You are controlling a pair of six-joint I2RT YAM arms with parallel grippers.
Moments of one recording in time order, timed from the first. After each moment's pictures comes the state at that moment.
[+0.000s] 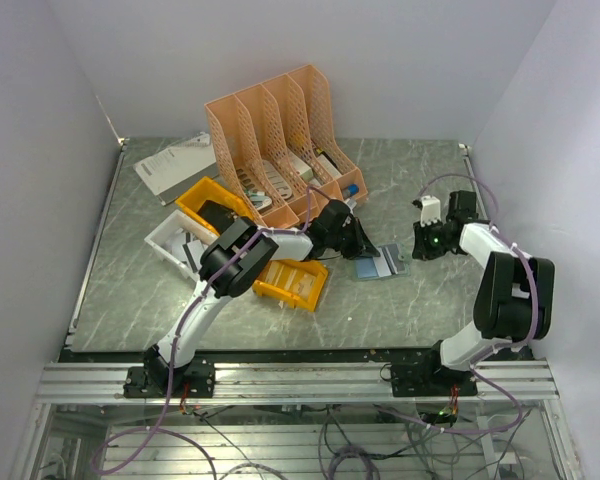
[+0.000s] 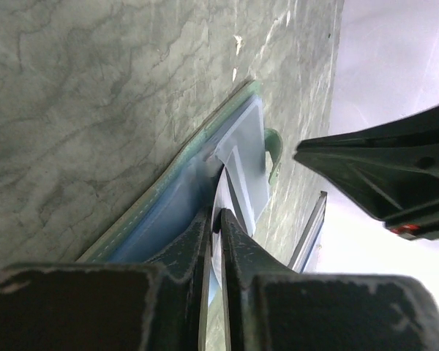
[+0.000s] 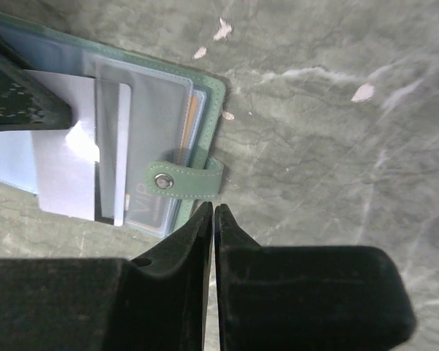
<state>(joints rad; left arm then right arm) -0.84 2.39 1.55 0.32 0.41 -1.08 -0.15 1.61 0.91 -0.45 -0.39 -0.45</state>
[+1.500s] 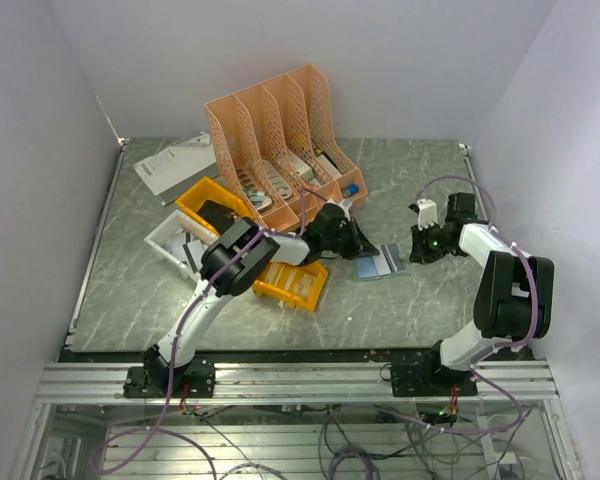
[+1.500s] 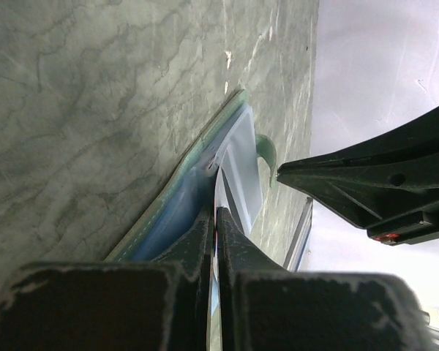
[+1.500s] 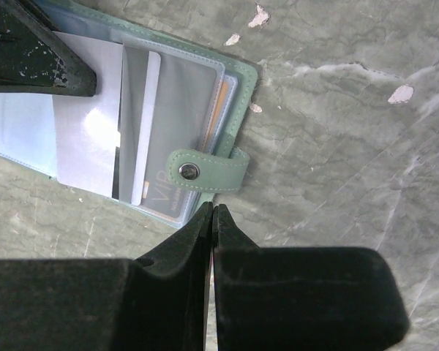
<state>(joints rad) -0.83 2.41 1.49 0.49 0.41 -1.12 -0.15 1.59 0.90 -0.49 -0.44 -0.51</state>
